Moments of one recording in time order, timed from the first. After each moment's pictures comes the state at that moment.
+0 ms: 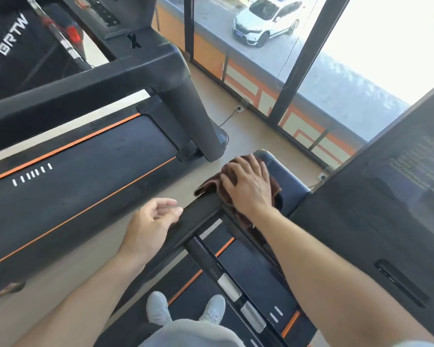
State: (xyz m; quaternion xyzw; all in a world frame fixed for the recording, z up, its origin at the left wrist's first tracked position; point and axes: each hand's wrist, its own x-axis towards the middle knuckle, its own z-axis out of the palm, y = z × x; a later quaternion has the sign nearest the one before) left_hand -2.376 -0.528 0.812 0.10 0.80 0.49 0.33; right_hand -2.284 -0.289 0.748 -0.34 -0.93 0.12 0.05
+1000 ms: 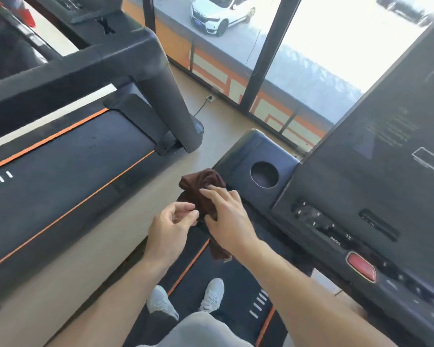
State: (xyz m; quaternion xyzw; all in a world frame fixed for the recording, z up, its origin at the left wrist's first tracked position) left_hand -2.364 -0.566 0.788 0.16 0.75 0.51 0.40; right_hand -2.252 -0.446 0.760 -0.34 -0.90 0.26 0.07
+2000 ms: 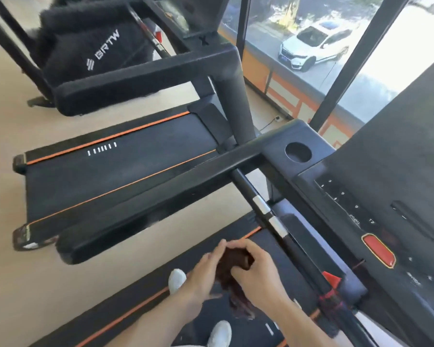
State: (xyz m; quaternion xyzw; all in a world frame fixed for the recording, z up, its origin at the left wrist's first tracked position) left_hand -2.150 -0.700 0.756 -0.11 0.66 0.52 0.53; right_hand -2.058 -0.585 0.767 -0.32 -0.78 0.54 0.01
